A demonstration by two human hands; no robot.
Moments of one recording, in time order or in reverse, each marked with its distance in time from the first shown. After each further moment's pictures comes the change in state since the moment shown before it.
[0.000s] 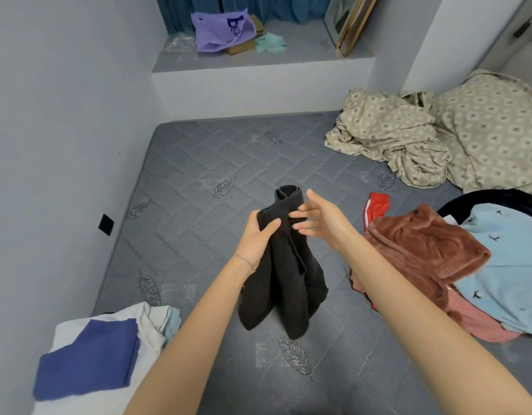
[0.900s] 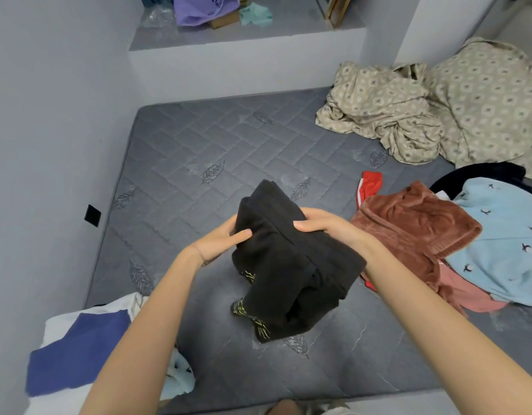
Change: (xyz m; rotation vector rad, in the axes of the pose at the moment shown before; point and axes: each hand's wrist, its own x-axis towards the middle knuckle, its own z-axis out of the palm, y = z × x) left_hand -0.002 -0.009 -0.058 0.338 -0.435 -0.139; right_hand -0.034 0.028 -0.022 0.110 -0.522 0.013
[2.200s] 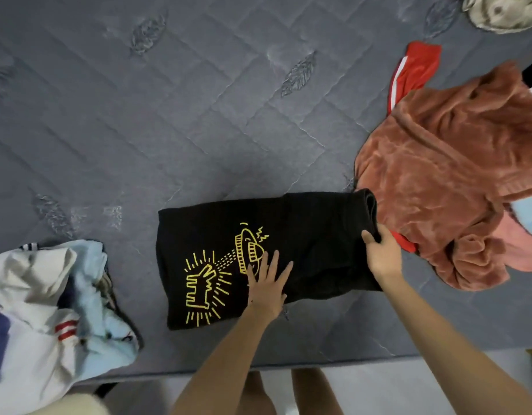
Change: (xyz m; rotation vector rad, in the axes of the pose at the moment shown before) left_hand 0.131 -0.339 0.224 1.110 -0.302 -0.369; right_hand 0.040 0.295 -0.239 -0.534 1.077 0.385
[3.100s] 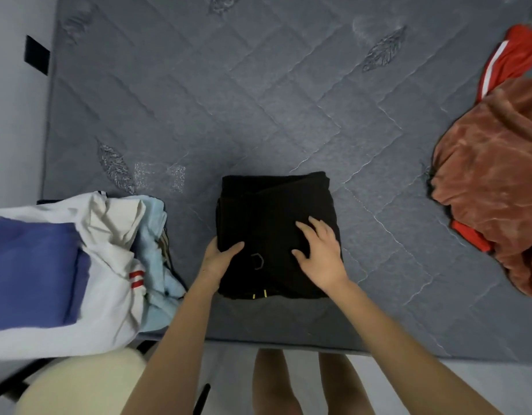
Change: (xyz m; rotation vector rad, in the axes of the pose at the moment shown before) left_hand -0.079 -0.208 0.004 -1.714 0.335 -0.482; right_hand -0.127 -0.041 0.193 -0.511 -0.387 -0.571
